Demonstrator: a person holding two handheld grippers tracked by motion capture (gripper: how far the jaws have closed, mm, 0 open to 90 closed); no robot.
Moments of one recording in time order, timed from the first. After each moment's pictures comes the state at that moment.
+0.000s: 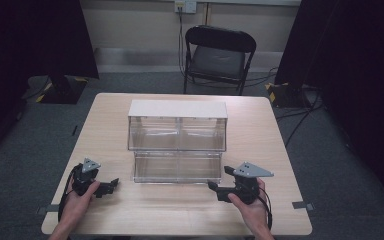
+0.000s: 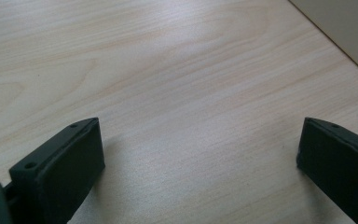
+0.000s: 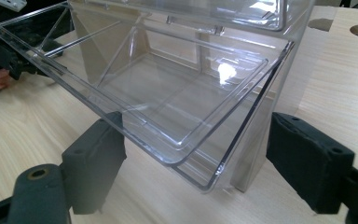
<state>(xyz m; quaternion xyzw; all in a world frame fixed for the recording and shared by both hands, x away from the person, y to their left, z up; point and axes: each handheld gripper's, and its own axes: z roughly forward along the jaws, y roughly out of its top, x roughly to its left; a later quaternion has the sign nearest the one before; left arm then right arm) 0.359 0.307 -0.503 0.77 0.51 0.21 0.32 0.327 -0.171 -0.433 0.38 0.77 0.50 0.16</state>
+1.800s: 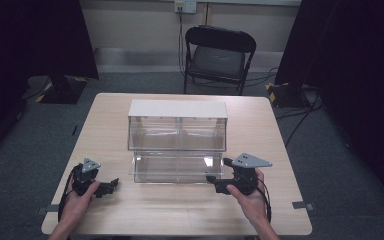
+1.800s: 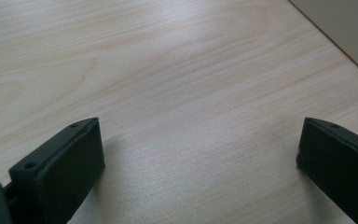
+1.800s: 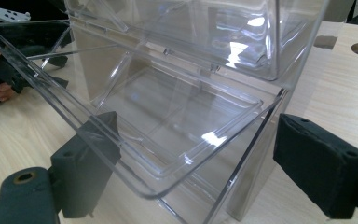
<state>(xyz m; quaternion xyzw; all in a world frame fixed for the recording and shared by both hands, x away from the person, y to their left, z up) 0.359 0.307 -0.503 0.77 0.51 0.21 0.32 0.343 -0.166 -0.417 0.37 0.77 0.50 0.16</state>
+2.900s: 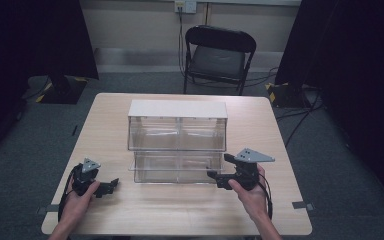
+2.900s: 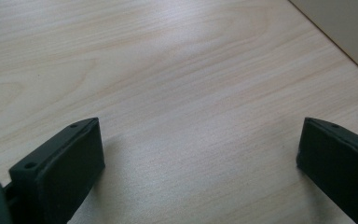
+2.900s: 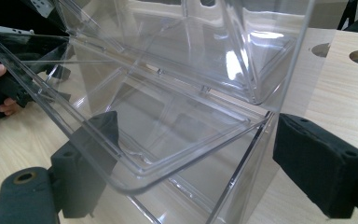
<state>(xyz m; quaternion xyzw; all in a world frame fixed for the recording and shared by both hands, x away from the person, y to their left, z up) 0.359 0.307 -0.503 0.77 0.51 0.21 0.33 0.353 -0.170 -0.410 0.37 0.76 0.52 0.15</state>
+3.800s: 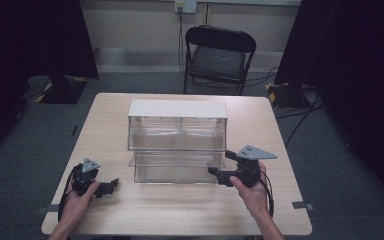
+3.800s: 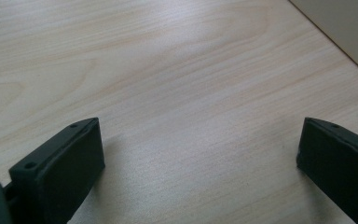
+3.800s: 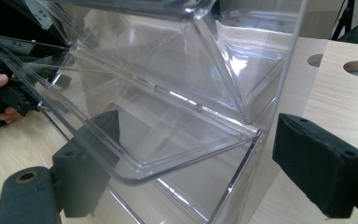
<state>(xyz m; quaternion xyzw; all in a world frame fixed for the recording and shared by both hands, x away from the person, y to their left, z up) 0.359 0.307 -0.504 0.77 0.51 0.21 0.33 0.356 -0.171 -0.402 0.37 0.75 0.52 0.16</state>
